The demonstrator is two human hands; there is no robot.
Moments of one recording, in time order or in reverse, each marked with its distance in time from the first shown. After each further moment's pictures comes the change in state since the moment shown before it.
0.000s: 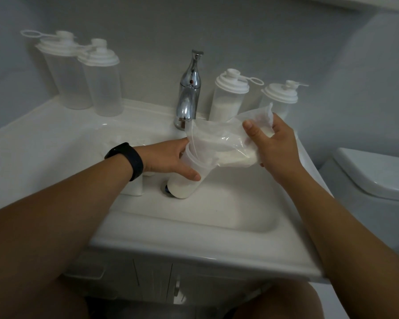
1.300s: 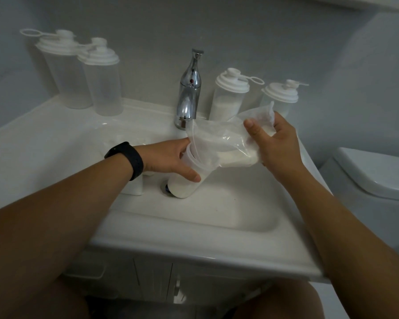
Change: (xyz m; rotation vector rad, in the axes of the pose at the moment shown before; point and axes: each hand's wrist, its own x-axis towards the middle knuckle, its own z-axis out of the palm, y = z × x) left_hand -0.005 0.004 0.001 -0.014 -0.009 -0.006; right_hand -0.002 -0.004 0.000 -0.015 0.001 0.003
